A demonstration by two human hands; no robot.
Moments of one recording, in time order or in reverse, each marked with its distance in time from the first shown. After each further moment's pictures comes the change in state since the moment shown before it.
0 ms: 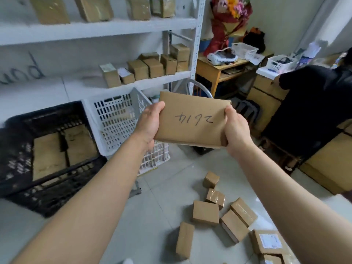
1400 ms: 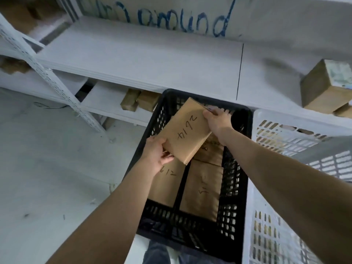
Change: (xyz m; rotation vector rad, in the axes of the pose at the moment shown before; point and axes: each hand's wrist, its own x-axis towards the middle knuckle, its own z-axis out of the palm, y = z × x) left_hand 0.222 -0.109 -0.516 -0.606 0.959 -0.501; right_hand 0.051 0.084 0.750 -0.722 -0.989 -0.156
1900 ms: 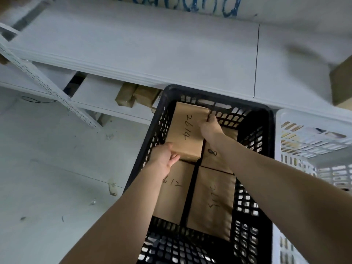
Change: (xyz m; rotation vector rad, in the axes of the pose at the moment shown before) left_hand 0.083 -0.003 0.014 -0.009 0.125 -0.139; right_hand 0.060 0.020 0.071 0.144 -0.119 0.204
